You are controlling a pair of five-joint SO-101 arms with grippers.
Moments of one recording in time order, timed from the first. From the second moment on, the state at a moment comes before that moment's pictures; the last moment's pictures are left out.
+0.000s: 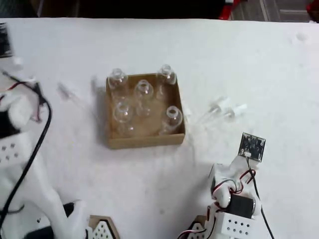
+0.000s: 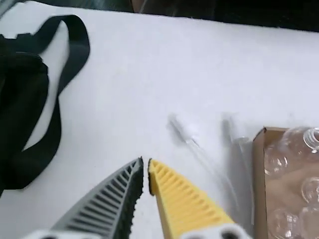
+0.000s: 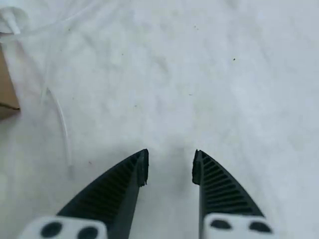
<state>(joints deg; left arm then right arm) -23.2 -29.6 10.8 73.1 -4.1 10.3 -102.9 96.4 72.3 -2.6</state>
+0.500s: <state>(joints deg) -20.6 -9.4 10.7 64.3 12.7 10.3 -102.9 96.4 72.3 -2.6</state>
